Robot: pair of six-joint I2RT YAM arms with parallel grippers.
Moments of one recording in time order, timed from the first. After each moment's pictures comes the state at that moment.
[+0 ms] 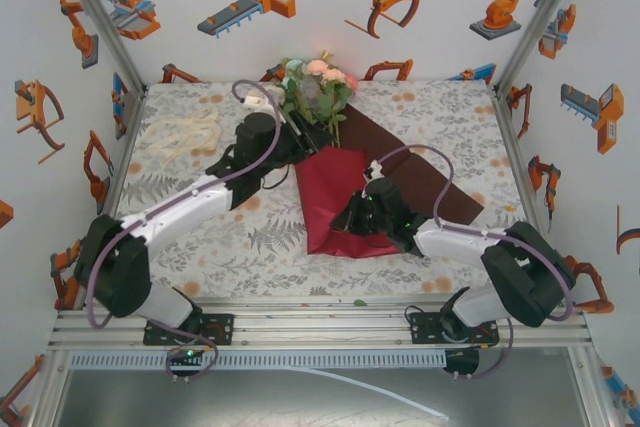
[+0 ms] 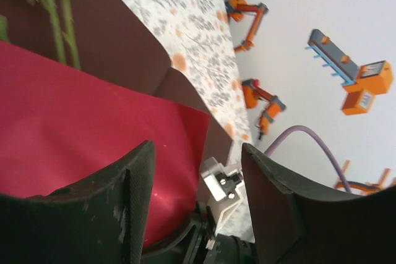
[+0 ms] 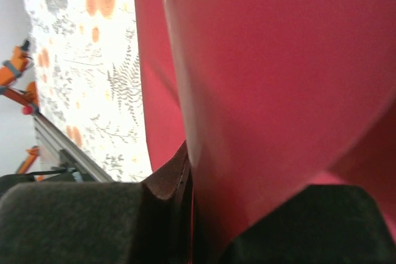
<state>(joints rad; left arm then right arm) -0.70 1.46 1.04 0.17 0.02 -0.89 0.71 1.42 0.55 0.23 -0.19 0.87</state>
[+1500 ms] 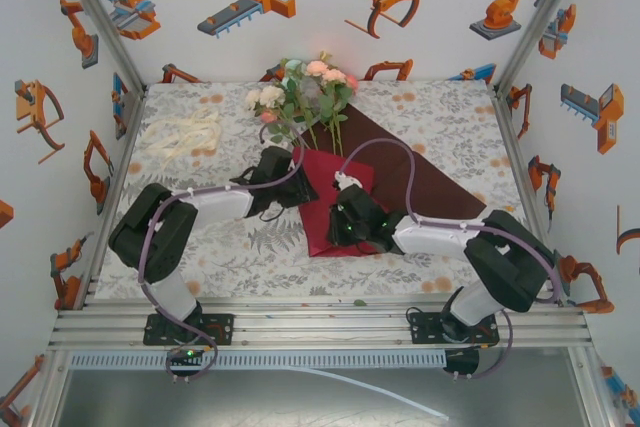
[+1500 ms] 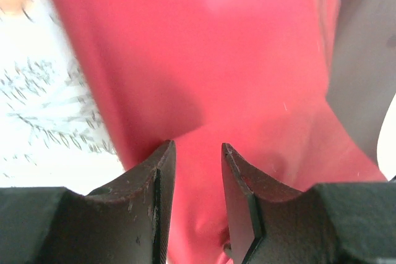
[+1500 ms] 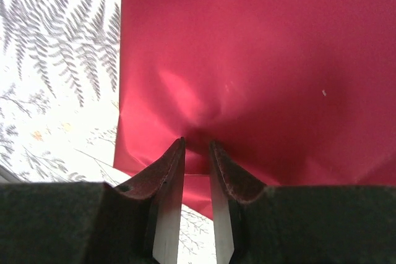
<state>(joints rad) -0.65 1.74 0.92 0.11 0.11 -0.77 0.87 1.53 0.67 0.03 -0.03 0.57</state>
